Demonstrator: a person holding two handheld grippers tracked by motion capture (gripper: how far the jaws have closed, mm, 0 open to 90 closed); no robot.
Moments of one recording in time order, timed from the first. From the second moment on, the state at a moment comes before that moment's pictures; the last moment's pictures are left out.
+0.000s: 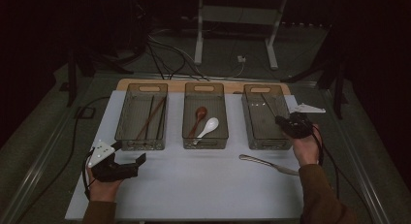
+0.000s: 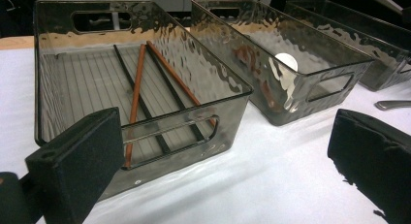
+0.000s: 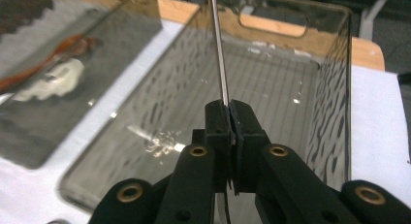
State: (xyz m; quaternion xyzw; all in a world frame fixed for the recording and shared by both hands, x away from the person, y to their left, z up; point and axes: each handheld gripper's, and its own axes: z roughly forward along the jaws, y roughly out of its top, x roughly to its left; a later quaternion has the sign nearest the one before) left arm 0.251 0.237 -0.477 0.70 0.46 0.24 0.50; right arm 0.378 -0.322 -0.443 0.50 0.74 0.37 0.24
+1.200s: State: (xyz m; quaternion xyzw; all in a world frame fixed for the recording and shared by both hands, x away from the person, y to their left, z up) left arm 0.251 0.237 -0.477 0.70 0.46 0.24 0.50; right arm 0.362 -0.330 -0.437 0.49 0.76 0.39 0.19
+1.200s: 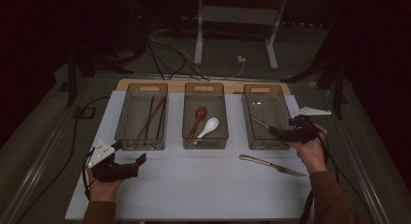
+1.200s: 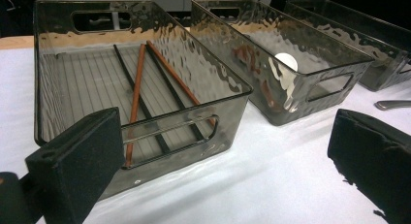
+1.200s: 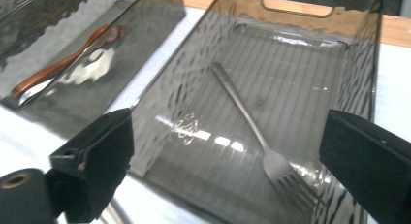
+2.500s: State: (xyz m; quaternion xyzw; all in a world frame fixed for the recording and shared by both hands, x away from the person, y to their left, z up) left arm 0.250 0.237 -0.476 0.69 0.46 0.24 0.50; right arm 0.309 -0.313 -0.445 0.40 0.81 0.39 0.16
